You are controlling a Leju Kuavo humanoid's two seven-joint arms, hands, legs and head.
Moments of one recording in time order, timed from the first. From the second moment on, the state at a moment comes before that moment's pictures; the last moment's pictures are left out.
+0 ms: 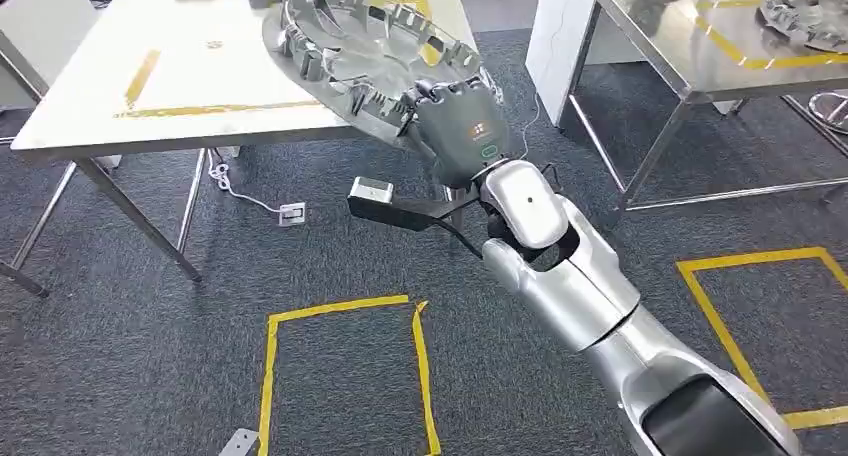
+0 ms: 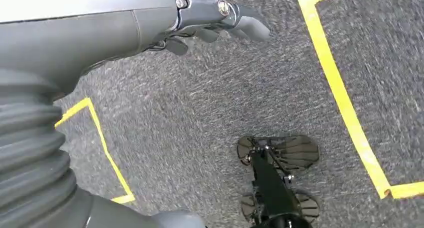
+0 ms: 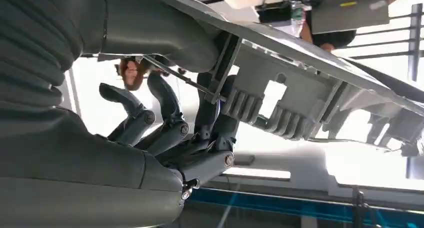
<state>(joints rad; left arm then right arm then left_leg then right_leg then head) -0.14 -0.09 0.78 -0.18 -0.82 -0.10 -0.03 -0.84 0.09 0.74 -1.26 1.19 -0.26 0.10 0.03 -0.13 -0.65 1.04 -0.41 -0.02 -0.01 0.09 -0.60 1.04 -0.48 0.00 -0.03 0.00</state>
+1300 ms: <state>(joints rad) -0.15 -0.08 0.79 -0.18 -0.83 -0.09 -0.01 -0.84 0.09 0.72 -1.28 1.20 -0.26 0.10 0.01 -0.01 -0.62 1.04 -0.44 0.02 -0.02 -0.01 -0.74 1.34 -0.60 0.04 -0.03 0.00</state>
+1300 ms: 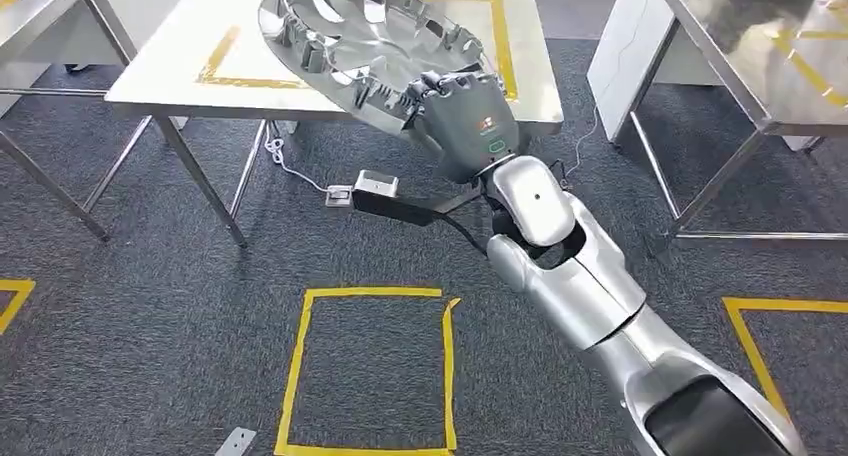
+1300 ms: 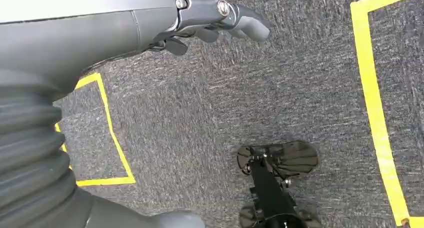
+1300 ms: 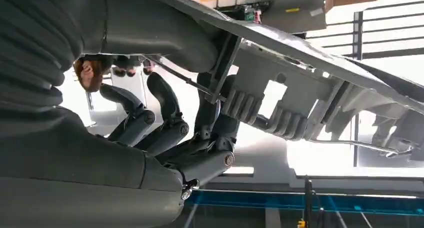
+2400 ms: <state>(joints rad) -0.12 -0.08 0.79 -0.18 -0.84 -0.09 -0.01 -0.80 0.07 0.71 -1.29 1.21 -0.26 0.10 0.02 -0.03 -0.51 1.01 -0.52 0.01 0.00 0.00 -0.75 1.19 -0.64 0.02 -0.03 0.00</state>
